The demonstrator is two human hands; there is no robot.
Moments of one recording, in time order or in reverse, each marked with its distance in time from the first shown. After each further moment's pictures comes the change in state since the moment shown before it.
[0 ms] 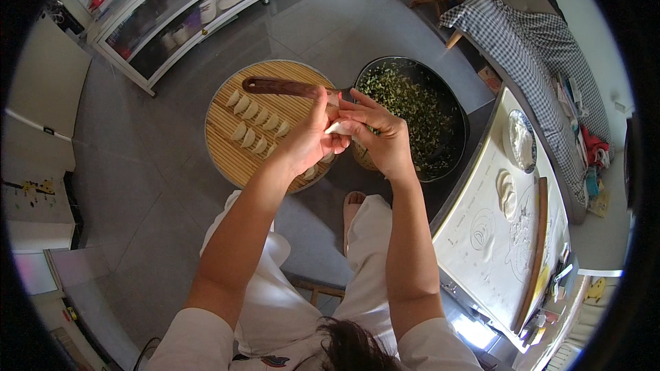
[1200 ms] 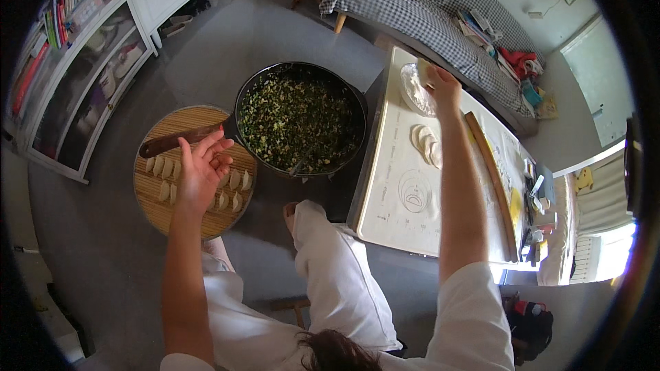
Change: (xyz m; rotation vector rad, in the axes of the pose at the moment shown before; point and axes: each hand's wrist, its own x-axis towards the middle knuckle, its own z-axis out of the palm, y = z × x) left_hand 0.008 -0.007 0.002 0.011 0.122 0.090; right_hand -0.044 0.046 -0.335 -0.124 0.861 0.366
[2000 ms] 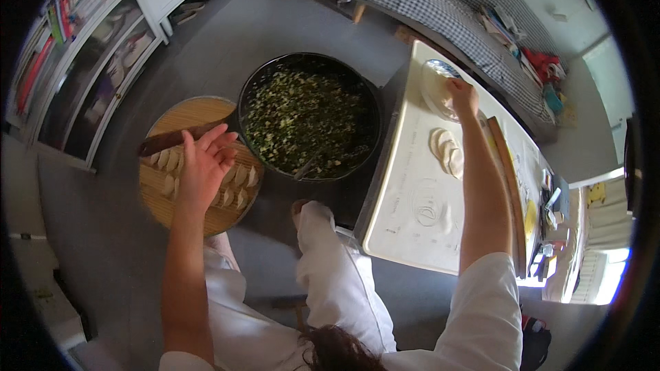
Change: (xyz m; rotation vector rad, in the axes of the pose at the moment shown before) left_hand 0.014 -0.007 -0.014 -0.108 0.028 0.027; right_hand 0.049 0.069 -0.026 -0.969 0.020 -0.137
